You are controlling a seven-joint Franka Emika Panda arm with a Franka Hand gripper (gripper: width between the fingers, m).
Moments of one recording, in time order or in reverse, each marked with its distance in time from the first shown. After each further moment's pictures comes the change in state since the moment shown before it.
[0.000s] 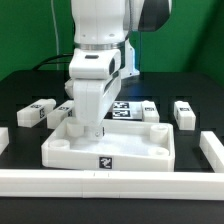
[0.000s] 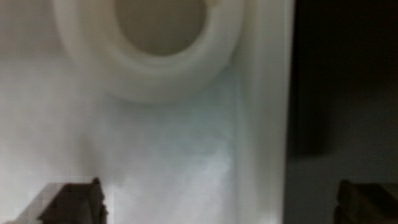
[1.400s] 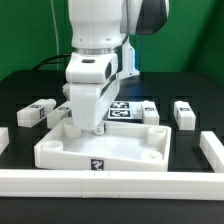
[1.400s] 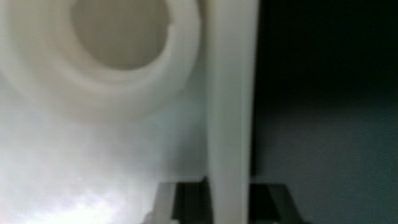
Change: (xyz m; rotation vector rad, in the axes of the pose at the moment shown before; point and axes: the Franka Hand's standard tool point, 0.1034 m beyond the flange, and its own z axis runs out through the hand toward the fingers) arm -0.002 0.000 0.003 0.001 0.001 0.009
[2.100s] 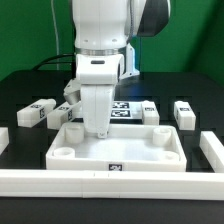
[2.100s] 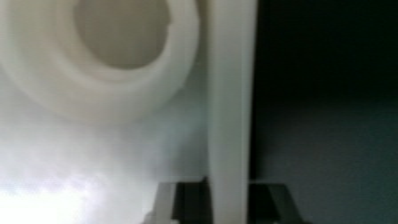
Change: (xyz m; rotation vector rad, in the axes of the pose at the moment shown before) arm 0.007 0.015 0.000 -0.020 -0.014 -0.158
